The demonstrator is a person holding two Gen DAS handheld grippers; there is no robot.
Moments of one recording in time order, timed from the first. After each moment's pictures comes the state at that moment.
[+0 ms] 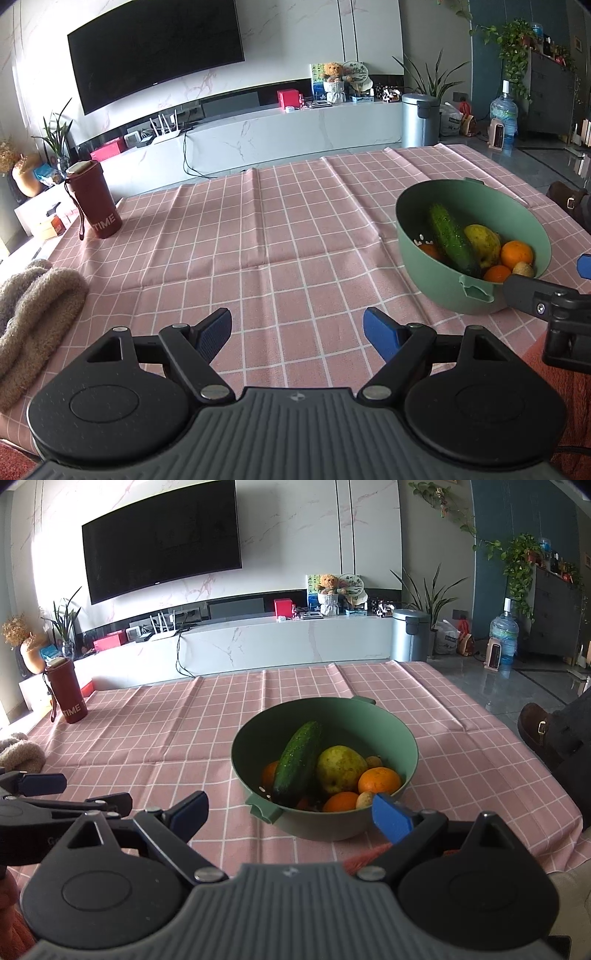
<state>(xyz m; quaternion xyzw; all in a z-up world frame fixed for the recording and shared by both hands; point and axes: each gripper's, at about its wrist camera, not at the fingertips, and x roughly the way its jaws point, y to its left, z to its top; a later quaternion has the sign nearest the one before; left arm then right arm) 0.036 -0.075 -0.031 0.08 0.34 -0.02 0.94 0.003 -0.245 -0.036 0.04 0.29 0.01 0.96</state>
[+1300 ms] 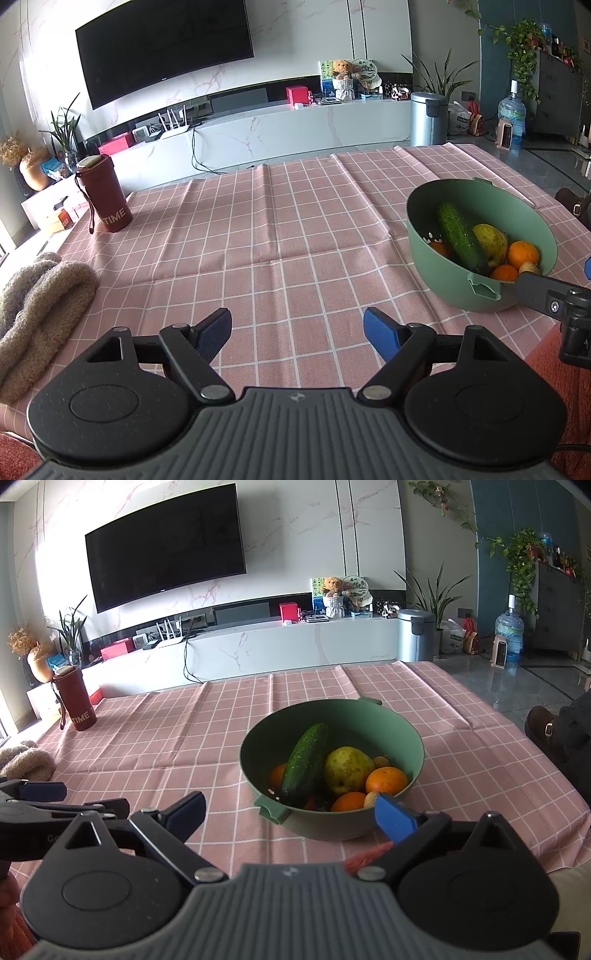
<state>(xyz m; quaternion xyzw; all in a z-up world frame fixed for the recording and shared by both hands) 0.035 -0.068 -0.025 0.08 0.35 -0.01 0.93 -0.003 -0.247 -0.035 0.05 0.28 0.02 0.96</state>
